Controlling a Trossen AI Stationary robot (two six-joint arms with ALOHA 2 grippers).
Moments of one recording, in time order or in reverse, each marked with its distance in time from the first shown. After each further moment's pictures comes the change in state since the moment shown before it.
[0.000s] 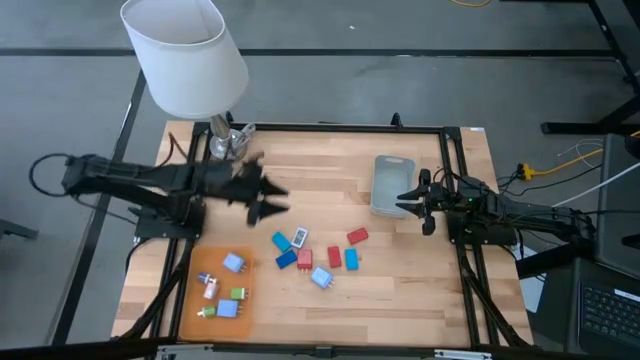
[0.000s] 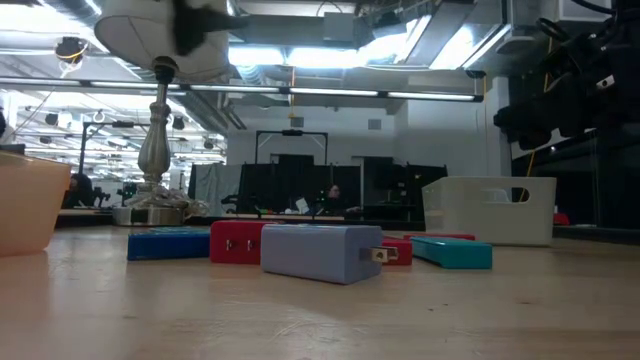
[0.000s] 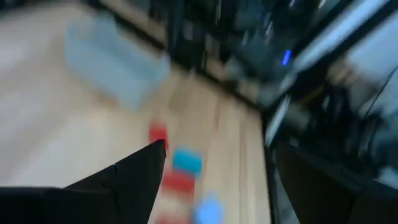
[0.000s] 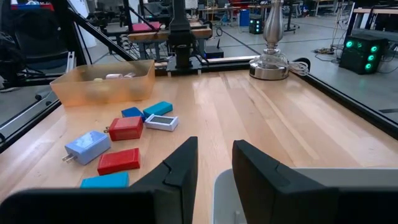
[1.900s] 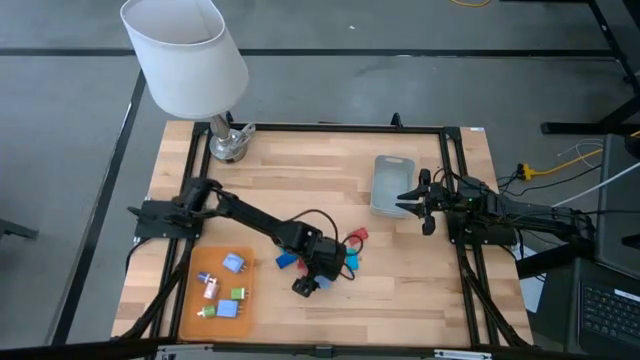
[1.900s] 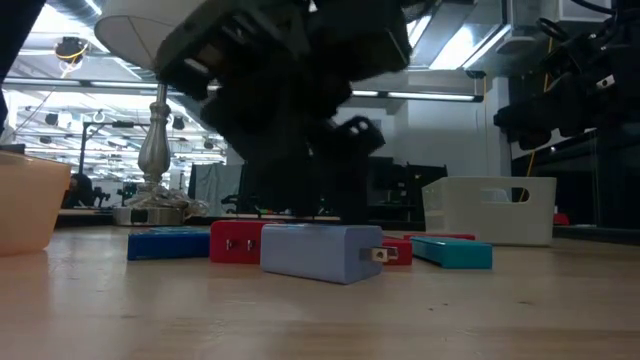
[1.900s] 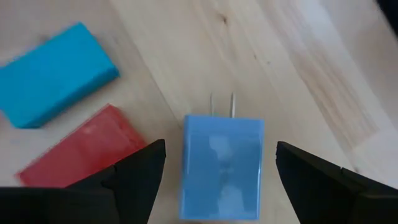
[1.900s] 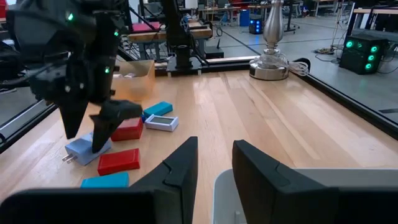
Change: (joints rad) left arm -0.225 1.155 0.729 -0.425 0.208 0.773; right arm 0.000 0.000 0.000 0.000 0.000 0.000
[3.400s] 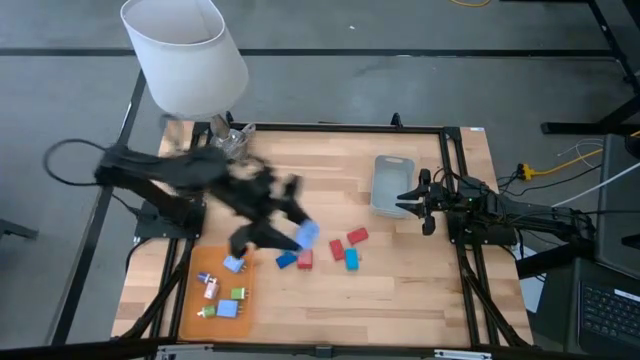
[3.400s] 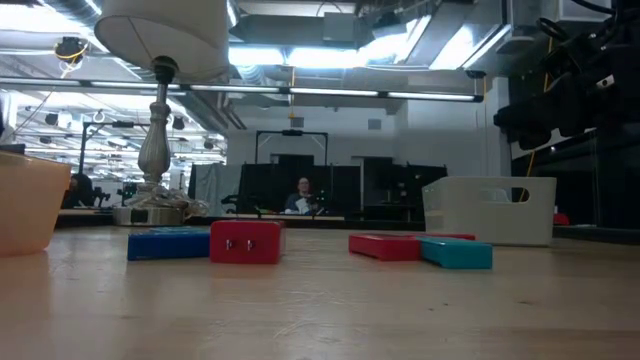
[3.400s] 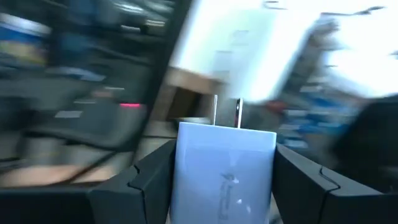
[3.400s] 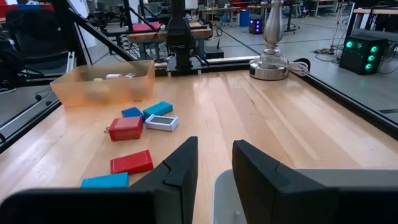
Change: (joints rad) left arm 0.003 -0.720 0.070 0.435 0.067 -0.566; right arm 0.000 0.000 0.000 0.001 0.000 0.000
